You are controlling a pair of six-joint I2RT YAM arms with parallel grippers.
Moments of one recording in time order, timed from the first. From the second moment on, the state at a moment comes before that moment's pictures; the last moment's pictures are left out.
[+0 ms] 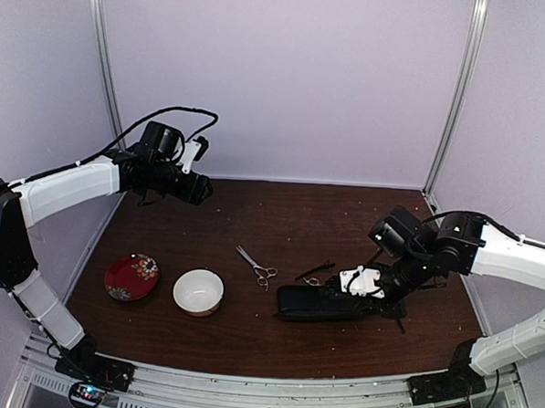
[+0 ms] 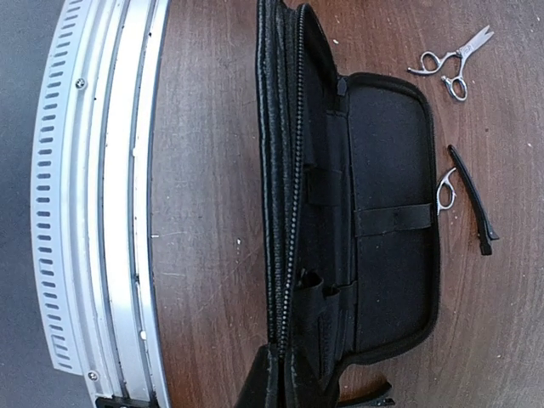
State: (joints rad) left arm -0.48 1.58 1.33 -0.43 0.00 0.01; right arm 0.93 1.20 1.02 -0.97 -0.19 -0.63
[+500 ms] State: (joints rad) left arm -0.48 1.58 1.33 -0.43 0.01 0.01; right arm 1.11 1.35 0.96 -0.91 -0.33 -0.59
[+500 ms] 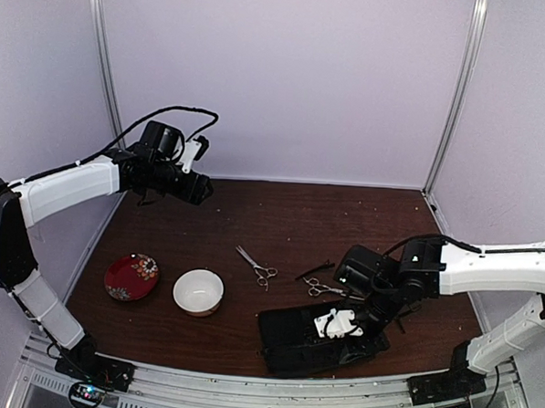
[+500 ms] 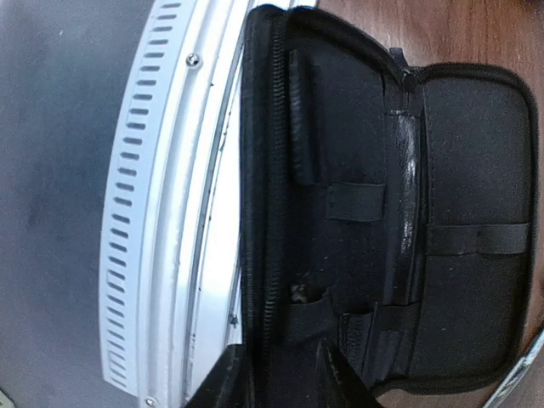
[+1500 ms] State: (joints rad) left arm -0.88 1.61 1.31 -0.62 0.44 0.11; right arm 0.48 1.42 1.09 -0.83 -0.33 -0.59
